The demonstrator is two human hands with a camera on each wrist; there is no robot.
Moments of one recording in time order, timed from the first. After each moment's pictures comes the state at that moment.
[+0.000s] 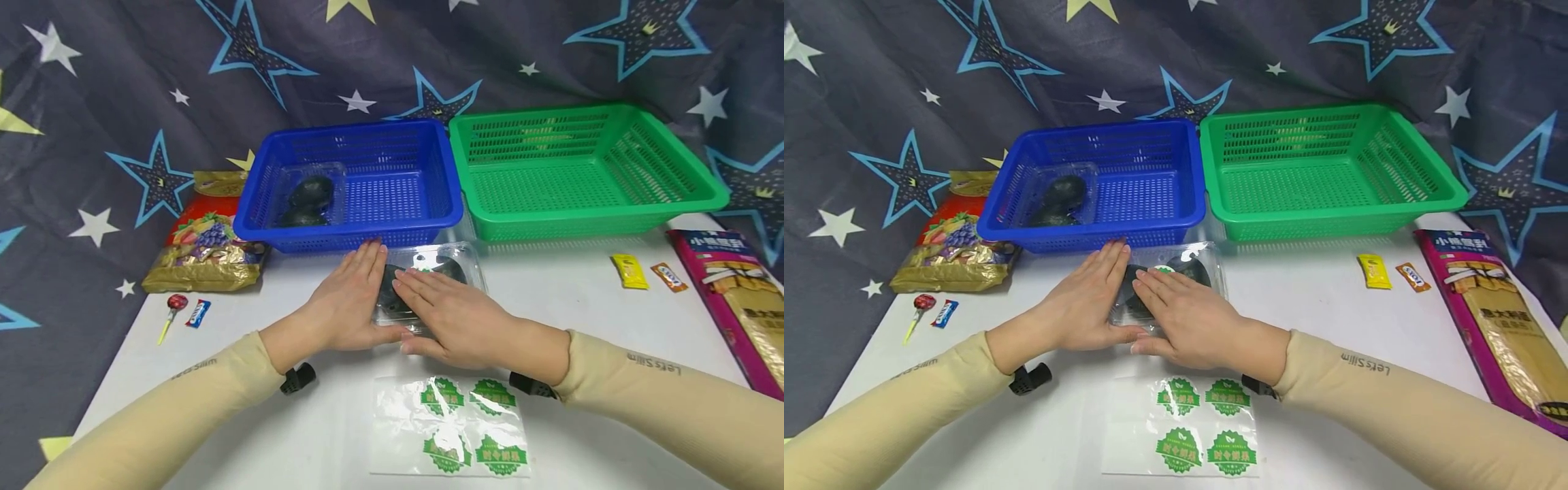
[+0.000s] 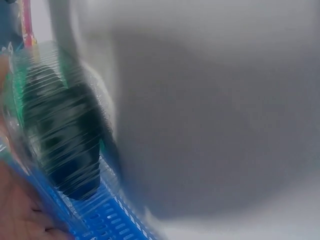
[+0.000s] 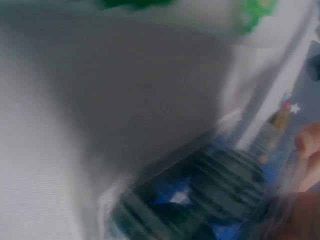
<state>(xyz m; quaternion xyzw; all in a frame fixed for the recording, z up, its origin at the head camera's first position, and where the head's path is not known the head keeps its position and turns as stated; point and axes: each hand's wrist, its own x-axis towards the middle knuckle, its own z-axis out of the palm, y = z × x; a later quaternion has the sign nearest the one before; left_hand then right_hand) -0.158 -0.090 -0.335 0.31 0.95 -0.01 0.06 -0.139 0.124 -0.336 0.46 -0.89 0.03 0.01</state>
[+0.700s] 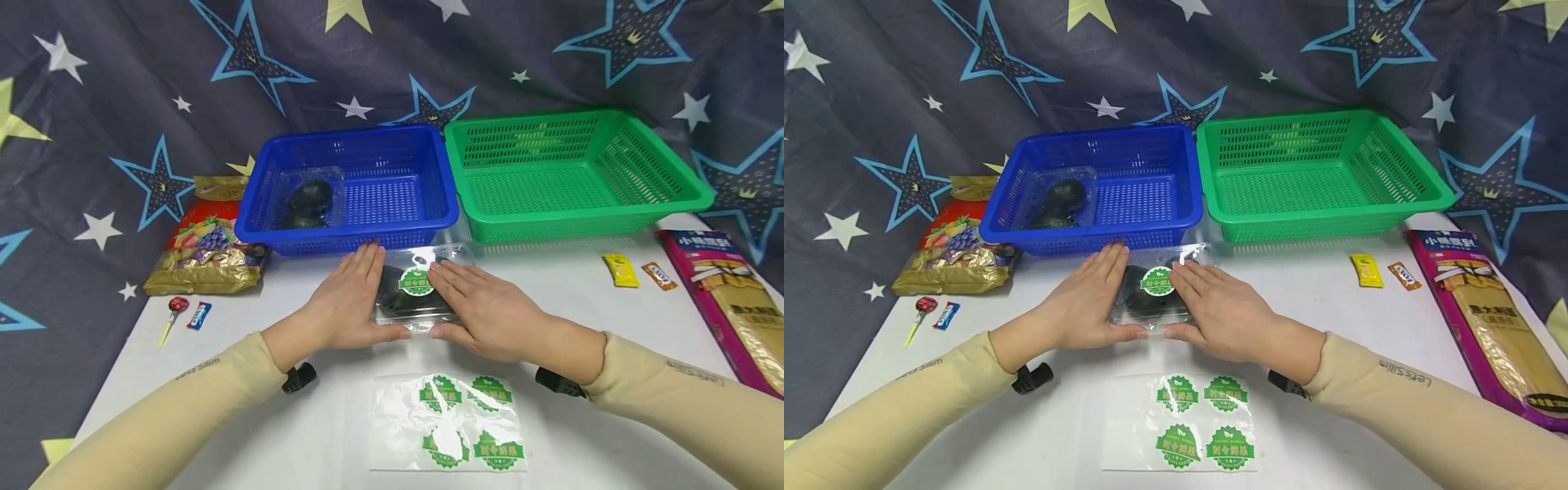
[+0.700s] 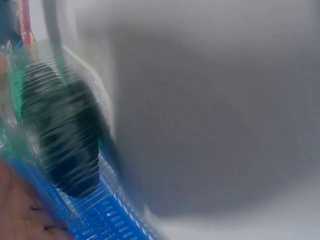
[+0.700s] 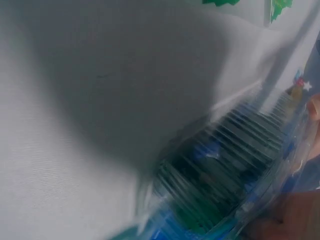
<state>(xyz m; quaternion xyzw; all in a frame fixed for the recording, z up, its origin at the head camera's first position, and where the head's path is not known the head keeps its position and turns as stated) -0.155 -0.088 -0.334 0.30 0.95 0.00 0.05 -0.135 0.162 -0.332 0.41 -0.91 0.02 0.03</state>
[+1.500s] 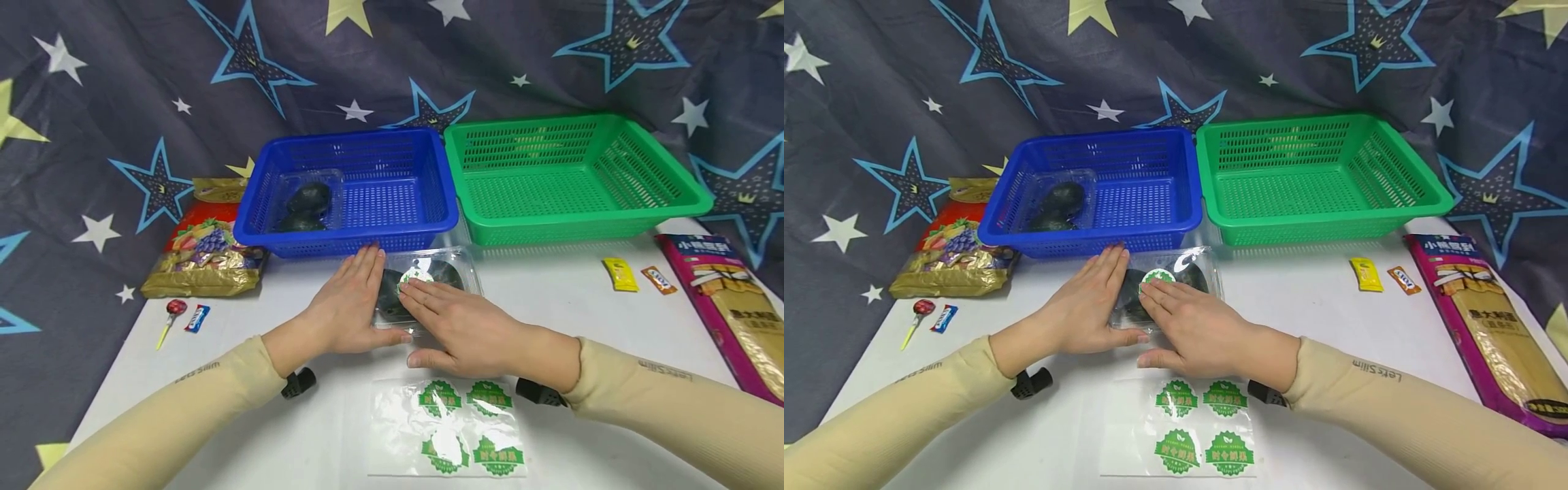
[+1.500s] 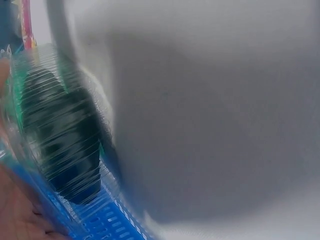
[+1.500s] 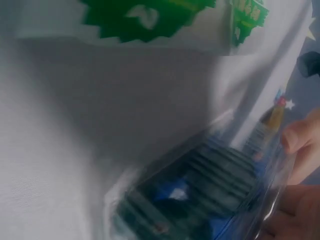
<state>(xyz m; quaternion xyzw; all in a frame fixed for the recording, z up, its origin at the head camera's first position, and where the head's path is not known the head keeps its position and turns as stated) -0.155 -0.086 -0.336 0.30 0.95 0.01 0.05 -0.129 0.138 -0.333 0.49 -0.87 0.04 0.03</state>
